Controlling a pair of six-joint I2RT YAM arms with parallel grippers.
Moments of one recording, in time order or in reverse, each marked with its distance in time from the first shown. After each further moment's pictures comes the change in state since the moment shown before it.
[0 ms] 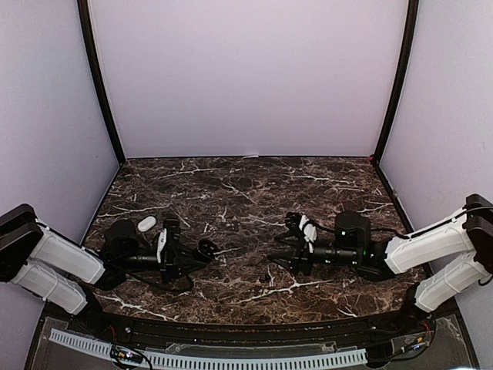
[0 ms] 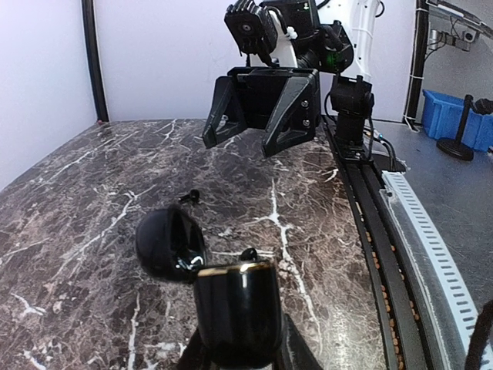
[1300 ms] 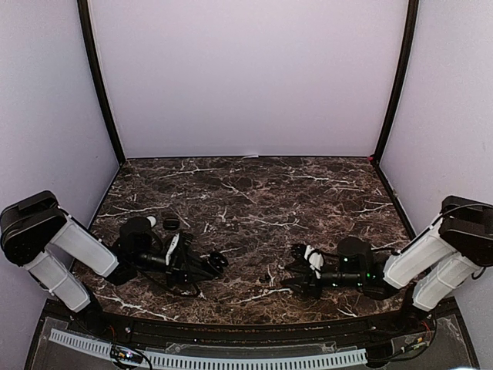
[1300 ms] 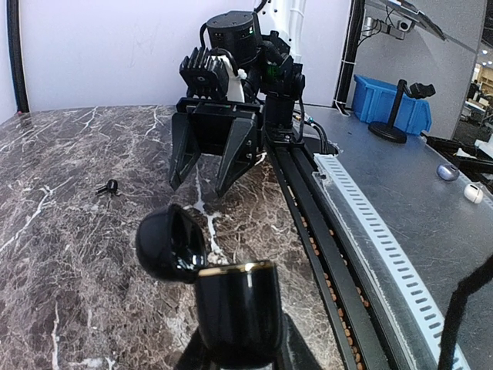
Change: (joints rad) left arm -0.016 0.214 0.093 0.010 0.247 0.009; right arm 0.037 0.127 -0.208 0.196 0.018 -0.033
